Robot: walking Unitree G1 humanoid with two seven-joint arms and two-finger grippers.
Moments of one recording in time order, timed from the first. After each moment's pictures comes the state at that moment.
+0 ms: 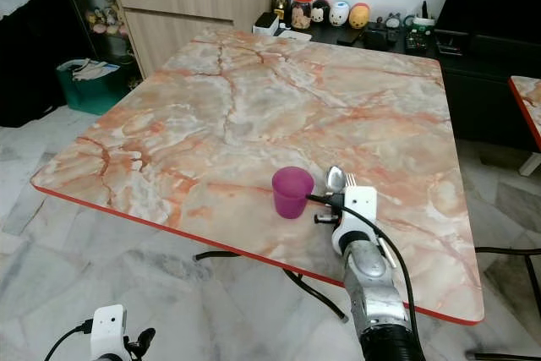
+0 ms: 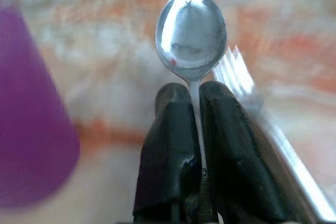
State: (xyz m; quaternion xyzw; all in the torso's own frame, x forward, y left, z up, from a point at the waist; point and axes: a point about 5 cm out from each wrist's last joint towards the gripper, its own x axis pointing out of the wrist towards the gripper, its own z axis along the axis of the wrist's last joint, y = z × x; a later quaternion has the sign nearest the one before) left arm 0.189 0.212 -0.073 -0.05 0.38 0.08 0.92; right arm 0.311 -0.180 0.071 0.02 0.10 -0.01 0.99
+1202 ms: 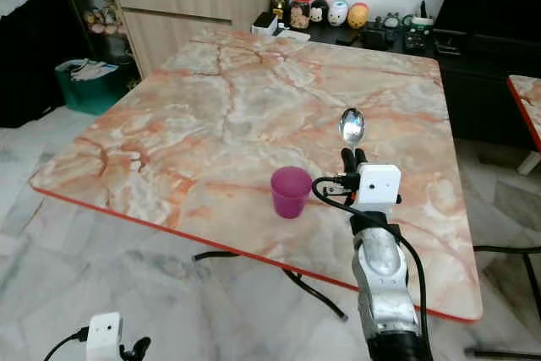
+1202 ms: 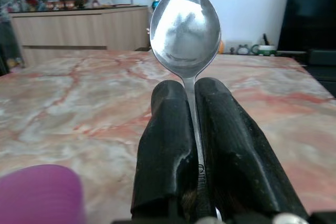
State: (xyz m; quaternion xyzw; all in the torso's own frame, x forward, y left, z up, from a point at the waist) left arm 0.179 0.216 -0.077 -0.04 0.39 0.08 0.92; right arm 0.308 -0.178 0.125 -0.02 -0.09 0.00 1.00
